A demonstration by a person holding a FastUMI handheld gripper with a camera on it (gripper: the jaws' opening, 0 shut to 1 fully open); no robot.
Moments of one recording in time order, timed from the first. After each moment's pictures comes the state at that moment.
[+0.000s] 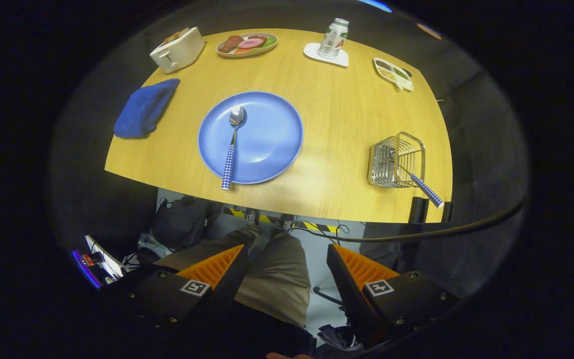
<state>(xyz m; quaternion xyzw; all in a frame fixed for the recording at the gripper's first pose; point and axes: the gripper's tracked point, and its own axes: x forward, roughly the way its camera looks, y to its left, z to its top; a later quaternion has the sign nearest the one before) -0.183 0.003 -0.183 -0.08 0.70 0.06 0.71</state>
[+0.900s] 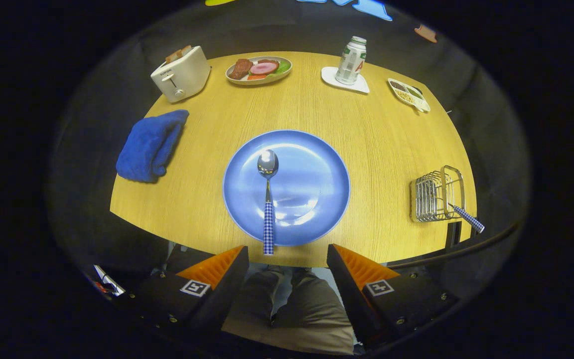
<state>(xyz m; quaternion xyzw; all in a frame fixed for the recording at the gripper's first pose) -0.114 0.080 -0.237 -0.03 0.62 0.05 0.78</state>
